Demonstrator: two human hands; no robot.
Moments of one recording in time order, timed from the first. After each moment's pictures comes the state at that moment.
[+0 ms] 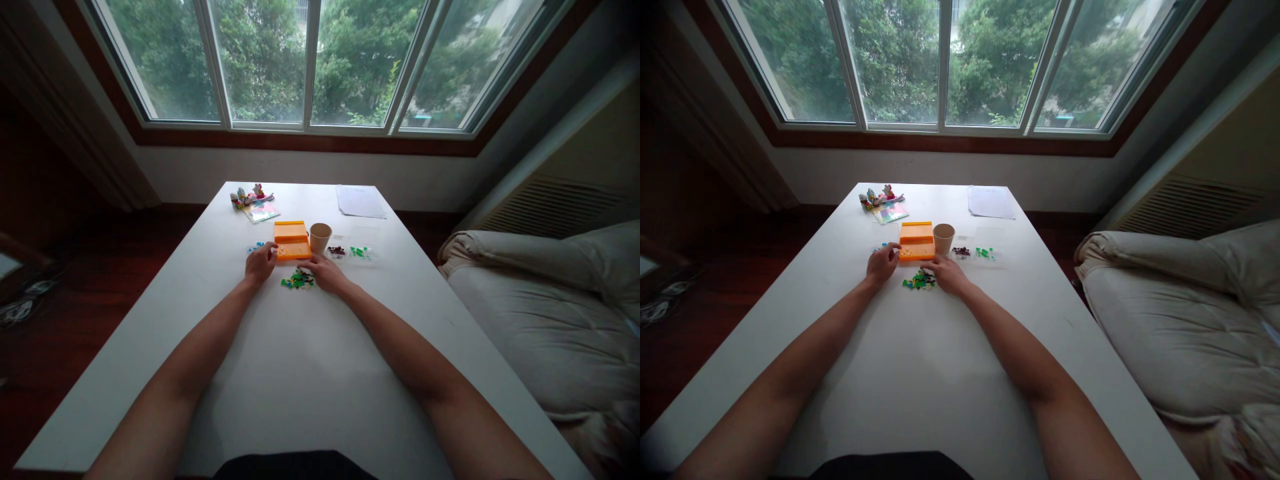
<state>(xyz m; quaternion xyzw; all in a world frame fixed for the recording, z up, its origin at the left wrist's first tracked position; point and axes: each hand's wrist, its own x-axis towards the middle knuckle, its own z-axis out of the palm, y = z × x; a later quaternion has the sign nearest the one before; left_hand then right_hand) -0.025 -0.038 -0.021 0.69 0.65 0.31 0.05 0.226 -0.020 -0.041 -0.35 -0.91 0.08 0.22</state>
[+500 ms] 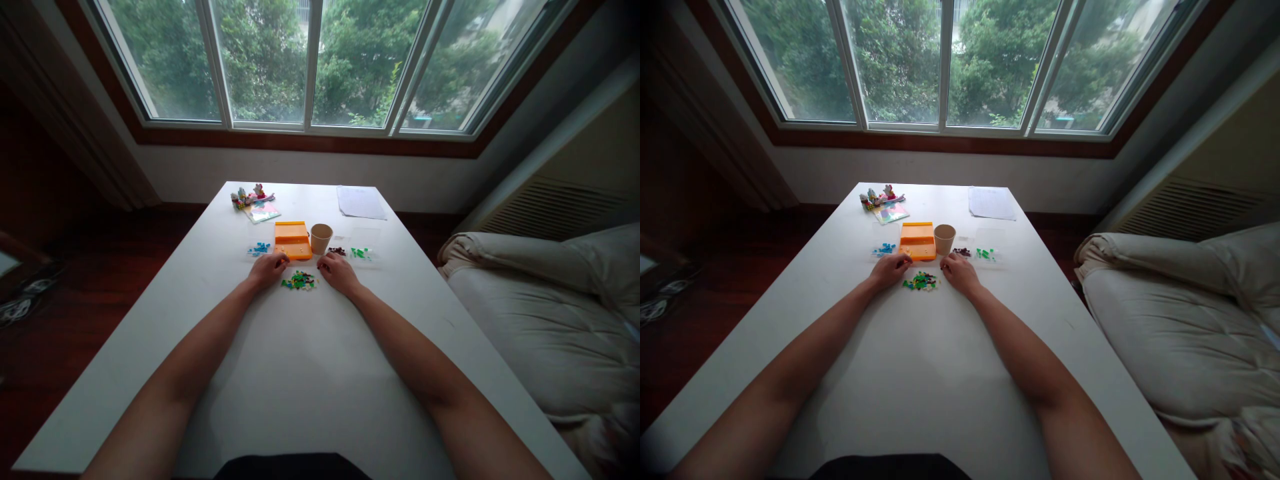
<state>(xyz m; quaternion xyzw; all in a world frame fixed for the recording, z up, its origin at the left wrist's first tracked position) -0.026 -0.037 -0.029 0.79 0.56 0.24 0.09 0.253 -0.014 -0.043 -0.44 -0.86 0.07 0.26</state>
